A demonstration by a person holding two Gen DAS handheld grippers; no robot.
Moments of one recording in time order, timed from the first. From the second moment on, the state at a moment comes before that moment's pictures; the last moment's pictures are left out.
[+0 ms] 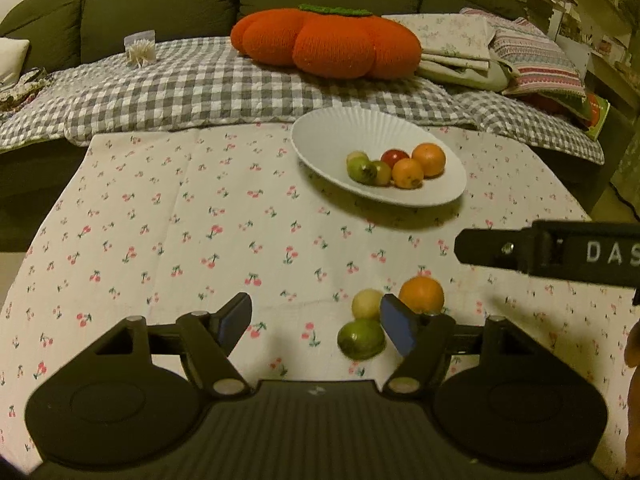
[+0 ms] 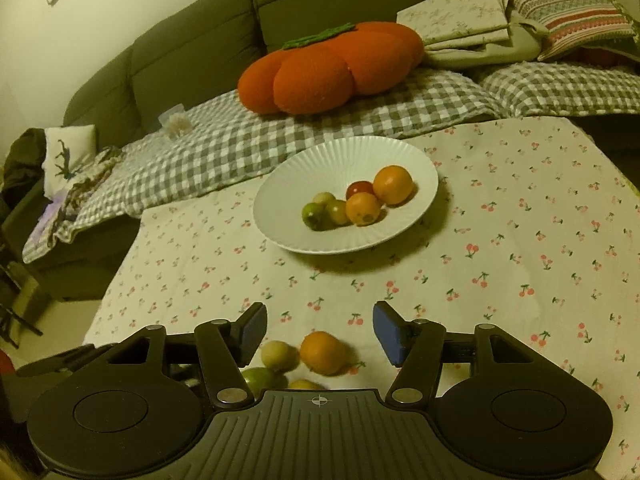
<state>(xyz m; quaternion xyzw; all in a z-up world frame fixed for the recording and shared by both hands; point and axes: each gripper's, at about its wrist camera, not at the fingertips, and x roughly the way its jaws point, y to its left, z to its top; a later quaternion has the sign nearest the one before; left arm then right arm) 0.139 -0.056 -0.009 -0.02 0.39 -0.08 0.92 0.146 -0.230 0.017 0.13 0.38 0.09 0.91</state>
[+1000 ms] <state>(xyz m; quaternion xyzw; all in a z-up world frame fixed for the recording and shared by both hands) 0.147 -0.080 -0.051 0.04 0.41 -0.14 0.90 0.173 -0.232 -0.027 0.18 0.44 0.10 0.87</state>
